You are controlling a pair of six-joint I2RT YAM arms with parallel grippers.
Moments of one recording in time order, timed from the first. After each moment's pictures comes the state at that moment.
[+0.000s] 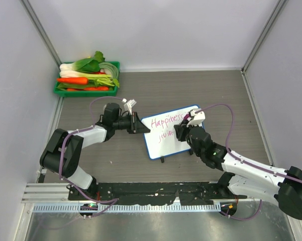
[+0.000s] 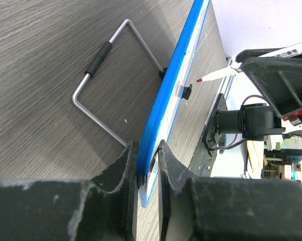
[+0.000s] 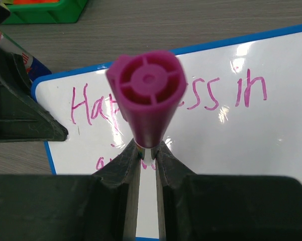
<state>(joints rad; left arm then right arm) -0.39 1.57 0.68 0.35 0.82 -0.59 0.86 0.96 0.46 0.19 0.47 0.46</state>
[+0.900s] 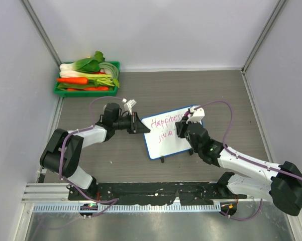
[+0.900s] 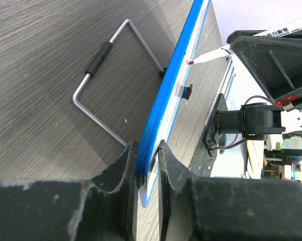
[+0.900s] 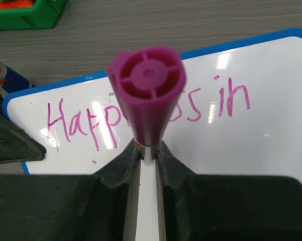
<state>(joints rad) -0.39 1.57 0.68 0.35 0.82 -0.59 0.80 1.04 0.50 0.21 0.49 0.46</state>
